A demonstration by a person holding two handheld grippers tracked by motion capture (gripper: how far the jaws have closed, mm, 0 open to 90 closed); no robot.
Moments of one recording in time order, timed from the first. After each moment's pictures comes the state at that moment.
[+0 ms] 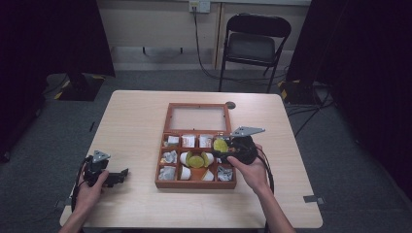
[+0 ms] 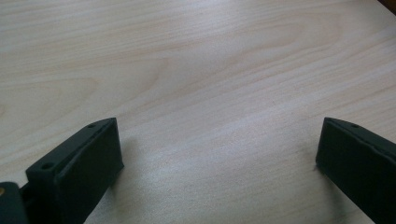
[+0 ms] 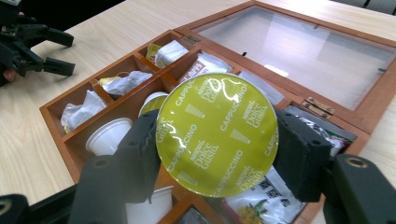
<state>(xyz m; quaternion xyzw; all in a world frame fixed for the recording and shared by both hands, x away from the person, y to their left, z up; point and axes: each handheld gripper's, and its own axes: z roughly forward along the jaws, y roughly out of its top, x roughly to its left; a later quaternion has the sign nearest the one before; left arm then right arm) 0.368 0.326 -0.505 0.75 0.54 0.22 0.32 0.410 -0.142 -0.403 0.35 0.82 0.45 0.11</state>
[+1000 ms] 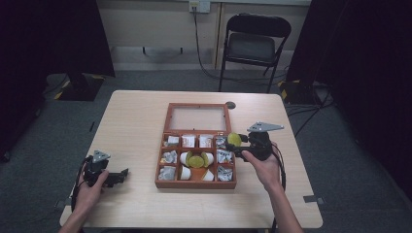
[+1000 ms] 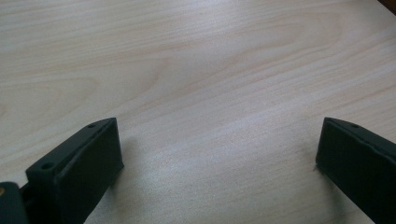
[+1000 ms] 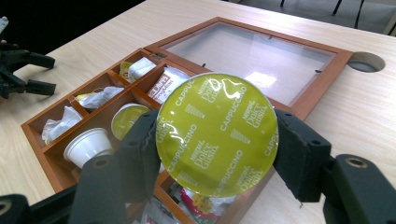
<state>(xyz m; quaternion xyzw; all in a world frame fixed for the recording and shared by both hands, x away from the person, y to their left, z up) 0.368 0.326 -0.505 0.75 0.54 0.22 0.32 0.415 -0.181 -0.391 0.38 0.79 0.46 0.14</state>
